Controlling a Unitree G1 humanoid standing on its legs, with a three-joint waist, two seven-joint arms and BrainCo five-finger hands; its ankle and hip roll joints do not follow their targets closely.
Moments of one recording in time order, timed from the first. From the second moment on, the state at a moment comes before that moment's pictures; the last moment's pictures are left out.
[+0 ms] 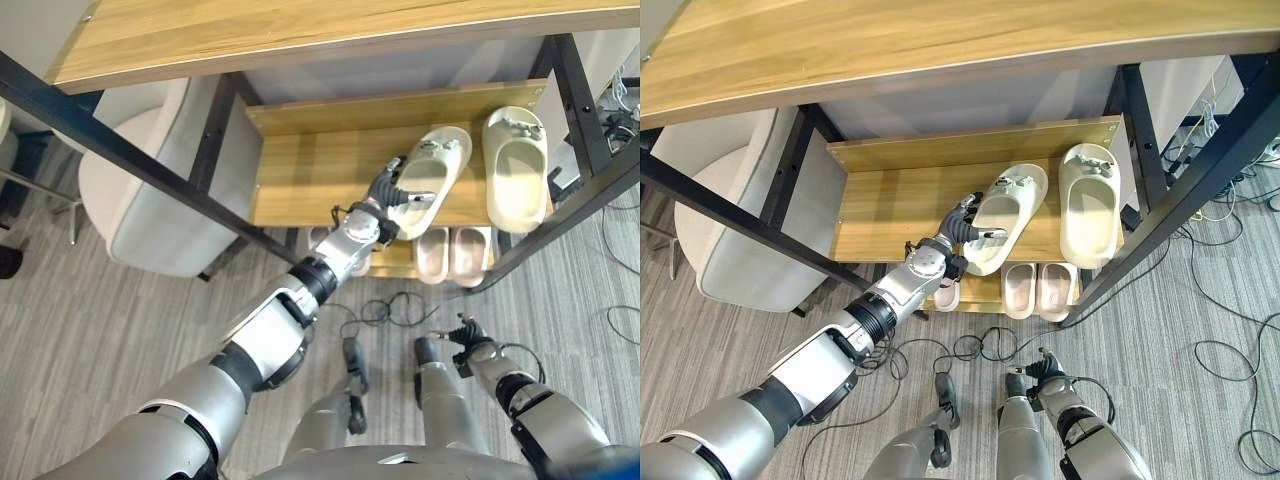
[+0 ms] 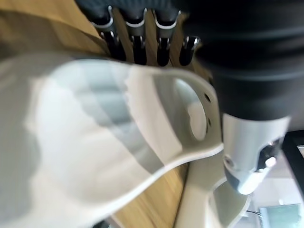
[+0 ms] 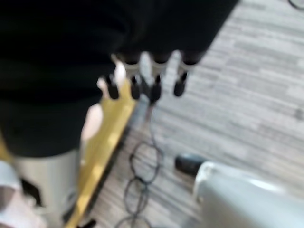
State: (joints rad) left arm -1.01 0.00 -0.62 0.97 -0.40 0.00 0.27; right arm -0.44 -0.24 0.41 1.28 0.16 0.04 -0.25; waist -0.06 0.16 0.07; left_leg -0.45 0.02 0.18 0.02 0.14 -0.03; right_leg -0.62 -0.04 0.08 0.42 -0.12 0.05
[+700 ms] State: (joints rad) left arm -0.75 0.24 -0.47 0.57 -0.20 0.04 0.32; right arm -0.38 -0.24 0.38 1.21 0.20 0.01 -0.25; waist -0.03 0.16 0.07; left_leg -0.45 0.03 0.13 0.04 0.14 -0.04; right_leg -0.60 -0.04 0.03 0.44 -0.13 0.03
